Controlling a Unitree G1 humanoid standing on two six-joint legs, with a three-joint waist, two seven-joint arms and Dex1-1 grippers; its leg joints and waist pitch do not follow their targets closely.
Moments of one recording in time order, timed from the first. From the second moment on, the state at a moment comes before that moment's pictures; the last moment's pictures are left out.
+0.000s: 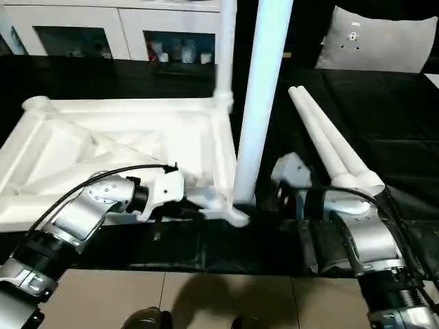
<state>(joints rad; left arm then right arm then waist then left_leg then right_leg) -0.56 0.39 -0.41 0.37 0.03 0.05 -1.19 -0.31 -0.56 0.12 0.18 0.22 0.15 1.14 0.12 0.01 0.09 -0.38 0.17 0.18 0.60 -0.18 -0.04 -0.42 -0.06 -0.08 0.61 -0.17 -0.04</state>
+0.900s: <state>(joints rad) -0.56 0.38 -0.39 0.38 0.02 0.11 -1.18 -0.31 -0.49 0.11 0.16 0.26 0.31 1.10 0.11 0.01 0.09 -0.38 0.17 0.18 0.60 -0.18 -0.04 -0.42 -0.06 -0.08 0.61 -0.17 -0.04</state>
